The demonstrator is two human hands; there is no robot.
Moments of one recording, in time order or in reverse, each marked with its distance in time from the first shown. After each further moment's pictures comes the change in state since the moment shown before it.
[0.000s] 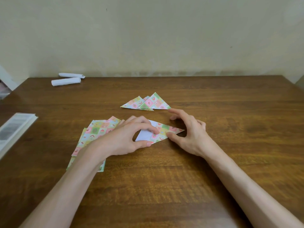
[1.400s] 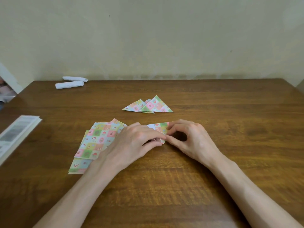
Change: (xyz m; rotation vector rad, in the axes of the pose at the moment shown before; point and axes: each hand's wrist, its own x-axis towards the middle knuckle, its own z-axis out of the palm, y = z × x) left_hand -0.004 0.018 0.027 0.164 0.440 0.342; right_hand -0.002 0.008 -0.002 -0.049 0.053 -0.279
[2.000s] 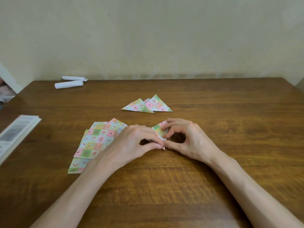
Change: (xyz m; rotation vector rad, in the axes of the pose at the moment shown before) left_hand 0.001 0.002 -0.003 -0.218 -0.075 -0.082; right_hand 0.001 0.003 0.002 0.149 -0.069 -0.054
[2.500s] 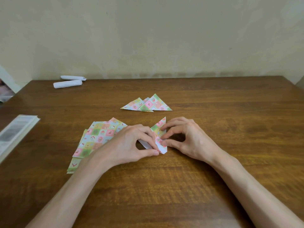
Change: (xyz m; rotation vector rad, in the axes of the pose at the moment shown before) left_hand -0.004 -0.002 -0.009 -0.036 -0.134 -0.159; right_hand 0.001 0.000 -0.005 -0.075 -0.074 0.020
